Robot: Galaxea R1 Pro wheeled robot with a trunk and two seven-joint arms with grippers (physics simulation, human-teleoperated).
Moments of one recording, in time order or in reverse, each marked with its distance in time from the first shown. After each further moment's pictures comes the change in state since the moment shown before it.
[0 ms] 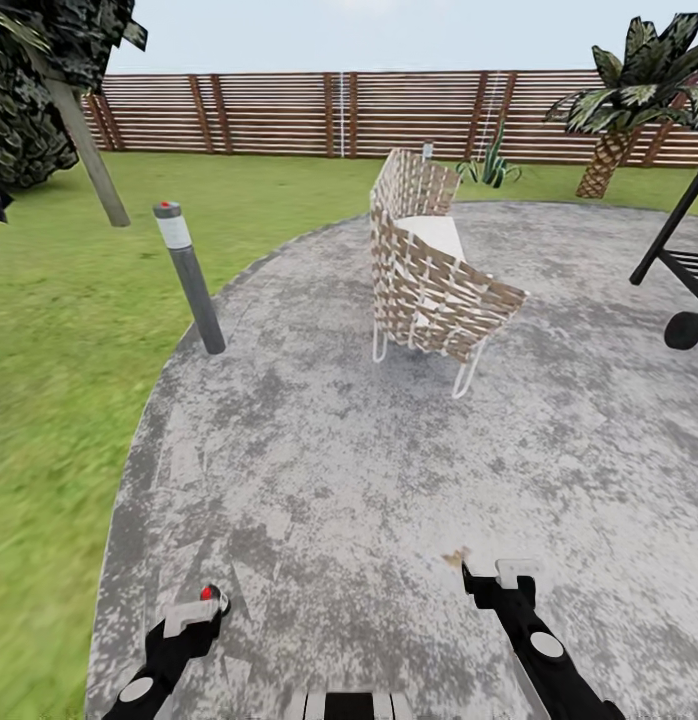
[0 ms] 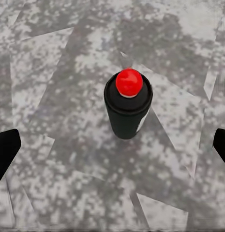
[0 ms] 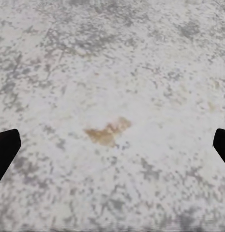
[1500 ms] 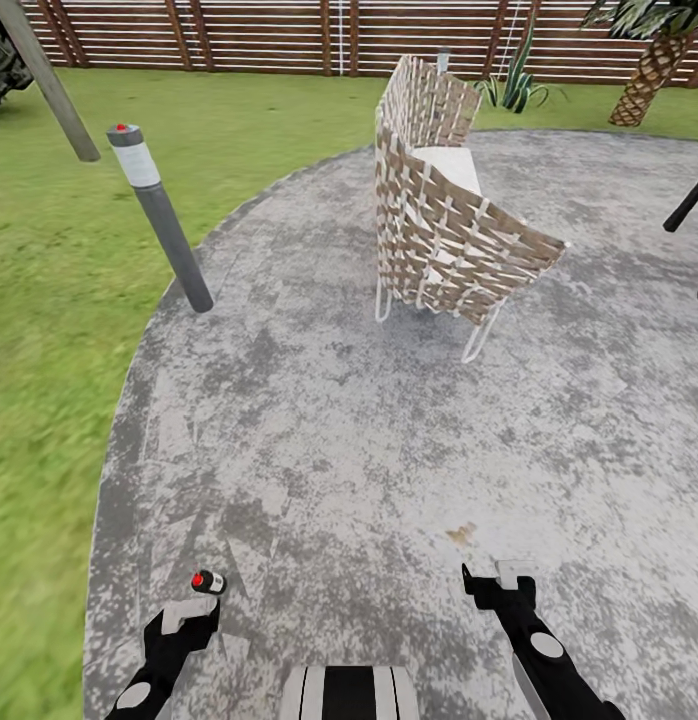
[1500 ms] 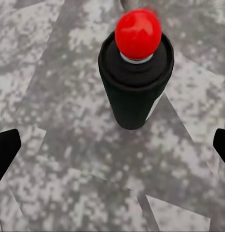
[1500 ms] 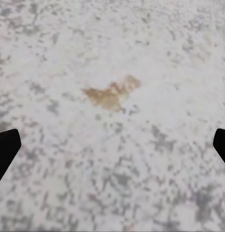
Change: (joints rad) left arm 0.004 0.001 0.001 0.007 -0.005 -0.116 0.004; right arm 0.000 0.000 0.000 0.002 0.002 0.001 -0.001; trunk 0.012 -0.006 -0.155
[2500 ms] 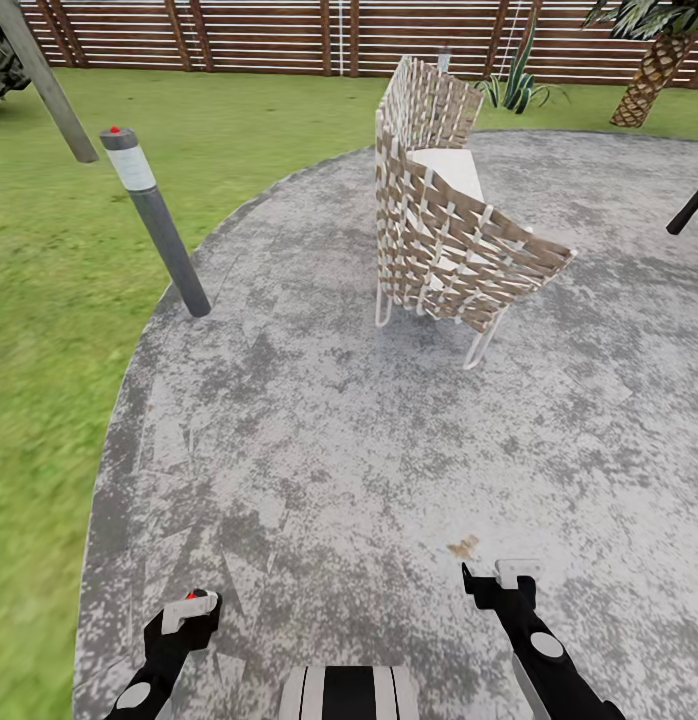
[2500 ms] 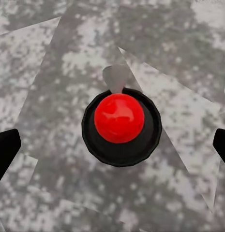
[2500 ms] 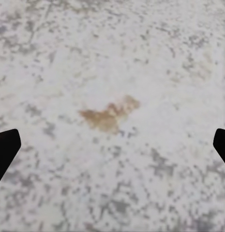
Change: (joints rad) left arm 0.000 0.000 -0.001 0.000 0.002 -0.006 0.000; right arm 0.000 0.000 0.000 -0.001 0.000 0.000 0.000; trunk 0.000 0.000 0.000
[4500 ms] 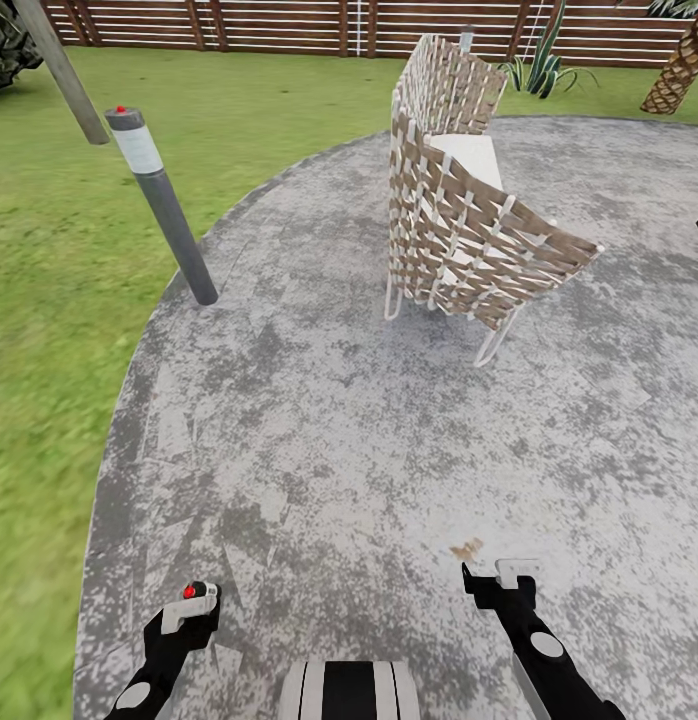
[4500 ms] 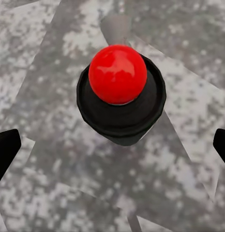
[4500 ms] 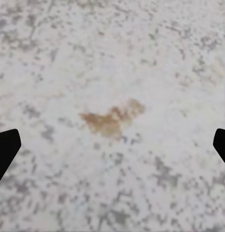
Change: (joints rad) left arm 0.000 0.000 0.002 0.000 0.001 -0.002 0.000; right arm 0.000 0.000 0.000 -0.001 -0.001 -0.002 0.000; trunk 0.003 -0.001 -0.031
